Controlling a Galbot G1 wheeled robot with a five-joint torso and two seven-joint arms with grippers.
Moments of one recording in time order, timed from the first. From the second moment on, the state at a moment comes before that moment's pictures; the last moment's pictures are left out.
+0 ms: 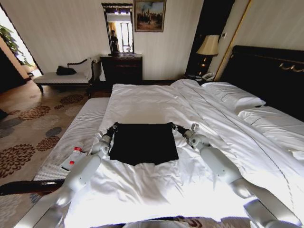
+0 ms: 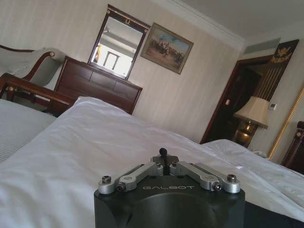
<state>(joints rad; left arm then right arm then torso) 0.67 -1.03 0.00 -1.22 -1.07 -0.22 0.03 -0.58 0.97 0.00 1.24 0.99 -0.12 -0.23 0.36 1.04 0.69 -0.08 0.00</state>
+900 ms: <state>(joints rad) 0.98 -0.96 -0.06 -1.33 -0.91 -0.71 0.13 -0.93 0.99 0.19 1.27 0.72 0.32 -0.64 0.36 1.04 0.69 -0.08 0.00</state>
